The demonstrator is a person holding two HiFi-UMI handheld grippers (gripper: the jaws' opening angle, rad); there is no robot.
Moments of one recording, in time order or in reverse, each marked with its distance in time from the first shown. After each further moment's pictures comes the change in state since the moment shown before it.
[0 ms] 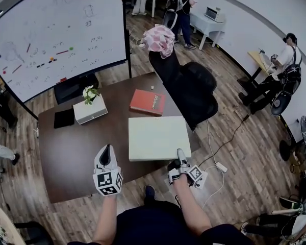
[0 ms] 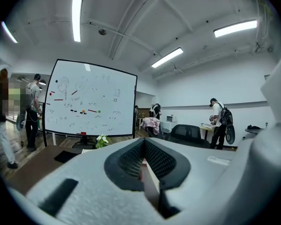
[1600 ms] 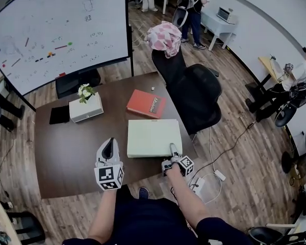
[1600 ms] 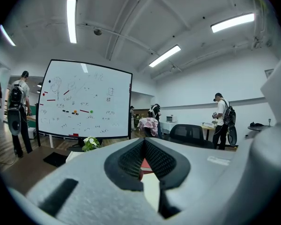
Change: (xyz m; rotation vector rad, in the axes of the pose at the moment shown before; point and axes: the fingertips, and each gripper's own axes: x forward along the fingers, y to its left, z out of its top) left arm 0.086 -0.054 -0.006 0.027 -0.021 0.005; right arm 0.104 -0.132 0.058 0.017 0.067 -0.285
